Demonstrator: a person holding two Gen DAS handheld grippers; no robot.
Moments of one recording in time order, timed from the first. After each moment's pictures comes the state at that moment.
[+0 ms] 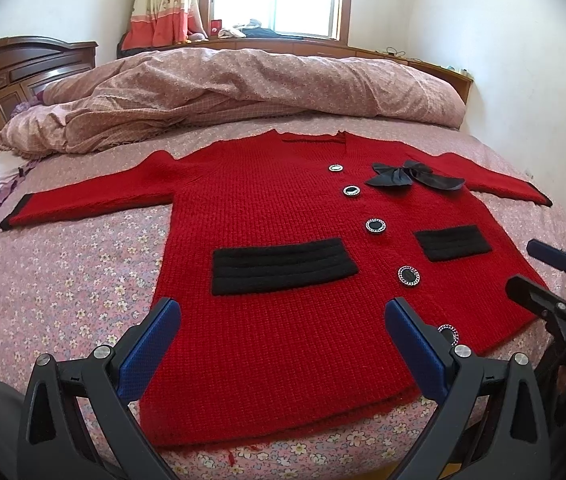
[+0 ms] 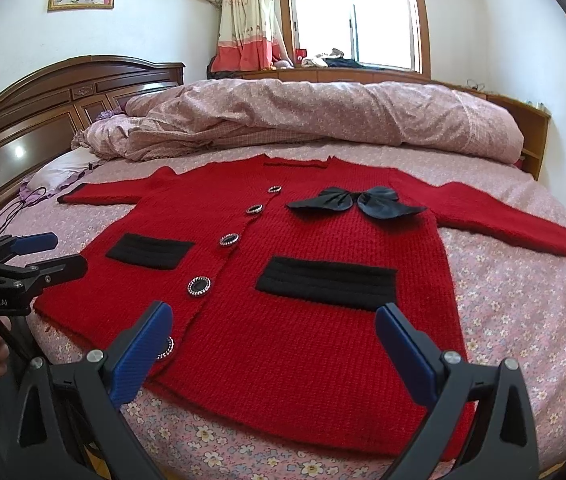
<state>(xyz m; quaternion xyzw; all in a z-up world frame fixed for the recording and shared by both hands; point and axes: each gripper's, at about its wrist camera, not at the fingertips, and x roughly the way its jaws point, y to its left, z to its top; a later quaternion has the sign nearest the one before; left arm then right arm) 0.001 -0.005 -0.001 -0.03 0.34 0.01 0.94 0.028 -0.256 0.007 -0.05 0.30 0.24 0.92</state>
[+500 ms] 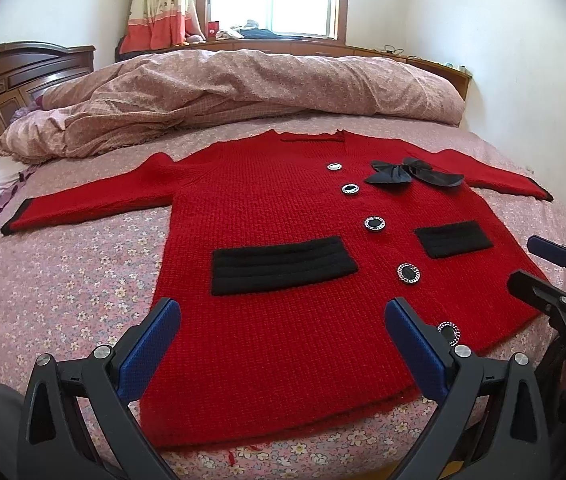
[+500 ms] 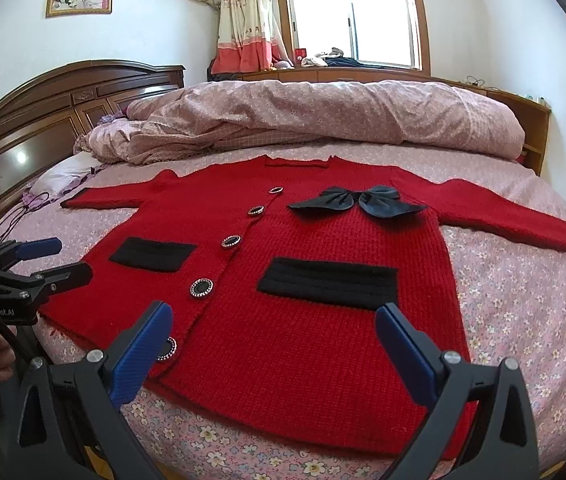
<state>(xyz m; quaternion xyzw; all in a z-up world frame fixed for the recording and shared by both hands) 0.002 -0.006 -0.001 -0.03 0.34 0.01 0.94 0.030 -0.259 0.007 -0.04 0.31 0.25 0.92</state>
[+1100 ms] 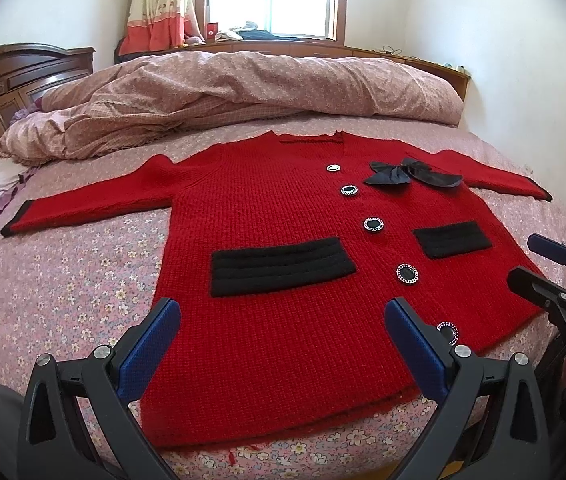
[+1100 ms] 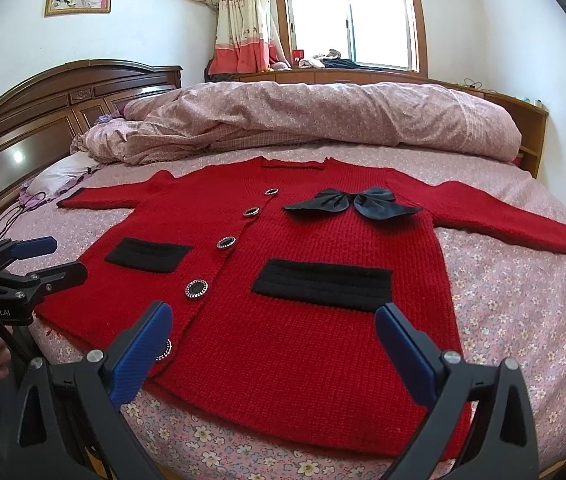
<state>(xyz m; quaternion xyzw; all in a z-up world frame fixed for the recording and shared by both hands) 0.000 -0.006 -0.001 -0.03 0.34 0.01 0.94 0.030 -0.261 0.010 -0.04 0.30 0.24 0.92</state>
